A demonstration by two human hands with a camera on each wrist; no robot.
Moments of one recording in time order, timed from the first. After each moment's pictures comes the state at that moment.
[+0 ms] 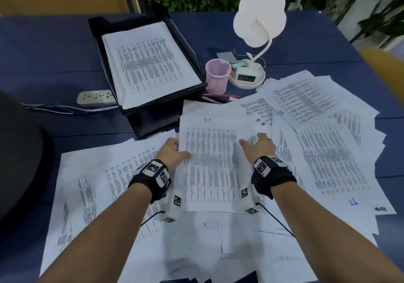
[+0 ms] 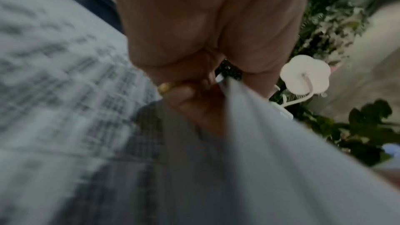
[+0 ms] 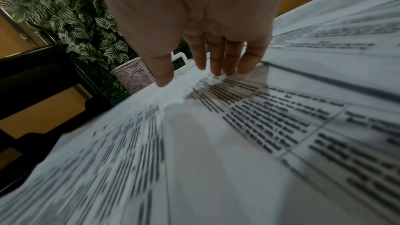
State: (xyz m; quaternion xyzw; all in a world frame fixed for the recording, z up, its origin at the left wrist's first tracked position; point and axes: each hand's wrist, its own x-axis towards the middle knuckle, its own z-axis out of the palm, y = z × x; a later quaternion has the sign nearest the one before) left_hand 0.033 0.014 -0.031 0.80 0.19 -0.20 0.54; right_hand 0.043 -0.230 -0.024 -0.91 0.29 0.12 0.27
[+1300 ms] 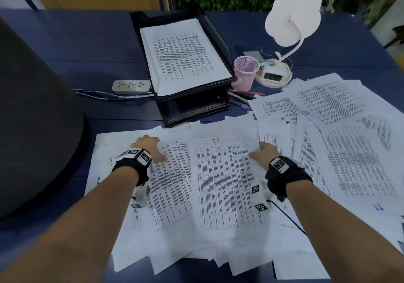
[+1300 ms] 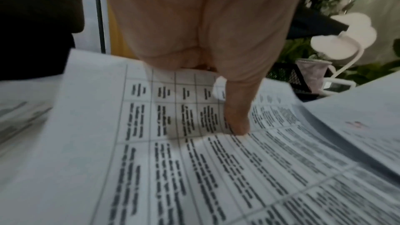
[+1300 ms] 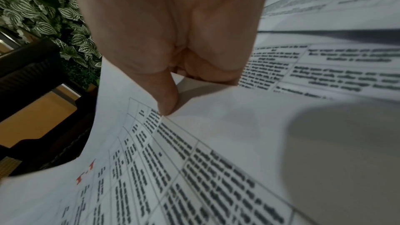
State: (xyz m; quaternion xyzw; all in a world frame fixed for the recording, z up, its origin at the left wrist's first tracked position) left_hand 0.013 0.138 -0.022 0.96 0.11 -0.27 0.04; right_hand 0.019 -0.197 -0.028 -0.88 0.18 0.23 0.36
